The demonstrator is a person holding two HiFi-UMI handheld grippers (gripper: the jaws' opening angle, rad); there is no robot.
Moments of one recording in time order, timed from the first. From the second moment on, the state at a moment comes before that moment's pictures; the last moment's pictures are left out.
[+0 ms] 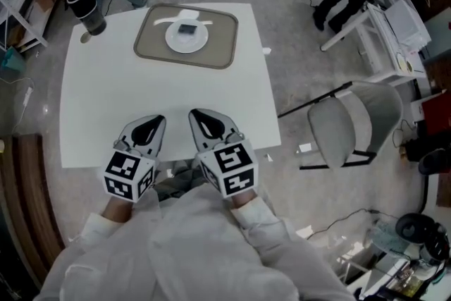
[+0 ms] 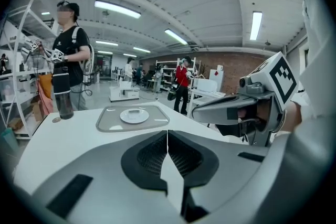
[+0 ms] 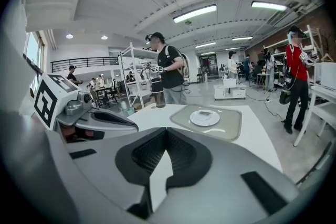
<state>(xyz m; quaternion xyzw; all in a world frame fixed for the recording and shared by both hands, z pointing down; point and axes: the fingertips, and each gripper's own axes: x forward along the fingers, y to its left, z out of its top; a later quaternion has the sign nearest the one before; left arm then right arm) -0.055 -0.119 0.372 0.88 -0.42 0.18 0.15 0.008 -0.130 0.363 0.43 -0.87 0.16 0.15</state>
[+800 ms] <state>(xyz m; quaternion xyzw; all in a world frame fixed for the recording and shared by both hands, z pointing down) -0.060 -0.122 0.372 0.88 -0.41 0.18 0.14 -0.005 -0.130 0.363 0.42 -0.88 0.15 0.16</state>
